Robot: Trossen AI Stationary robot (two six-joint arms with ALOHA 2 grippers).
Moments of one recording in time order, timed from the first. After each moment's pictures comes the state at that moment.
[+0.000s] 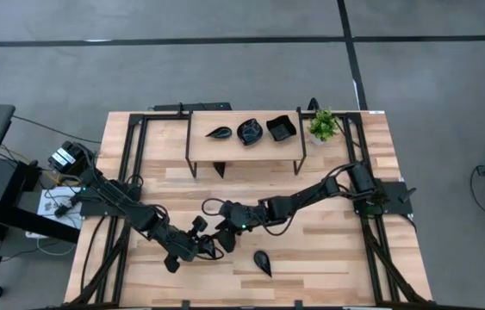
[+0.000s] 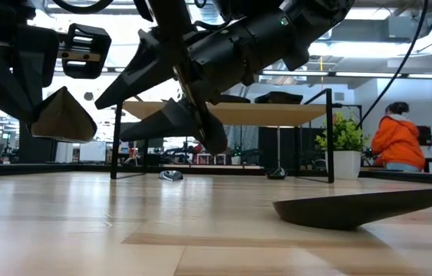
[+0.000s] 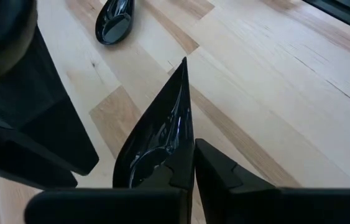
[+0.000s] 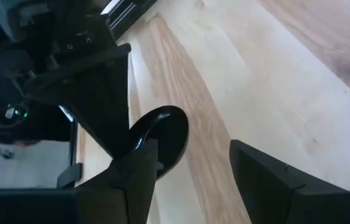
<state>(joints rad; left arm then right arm) -0.67 1.48 0.66 0.02 -0.21 0.25 0.24 2.08 1.30 0.28 0.00 0.84</state>
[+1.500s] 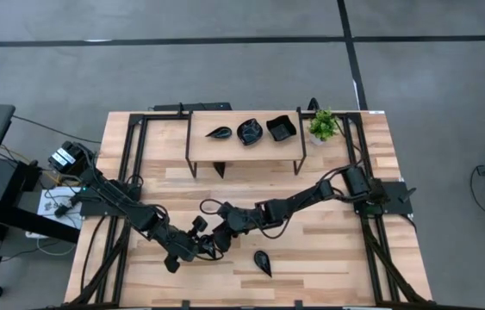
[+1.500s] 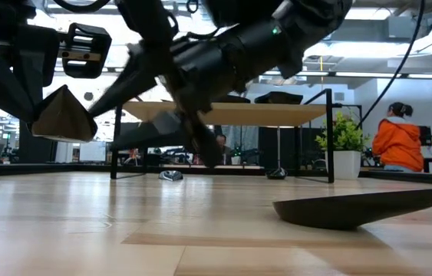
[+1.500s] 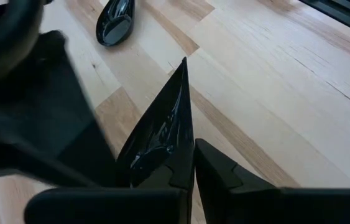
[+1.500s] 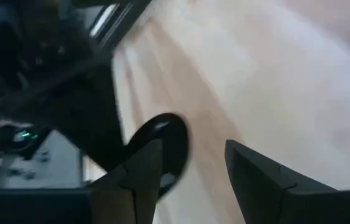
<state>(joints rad) -0.67 1.48 0.66 0.02 -0.21 0.25 0.25 2.15 1.34 0.32 0.02 0.97</state>
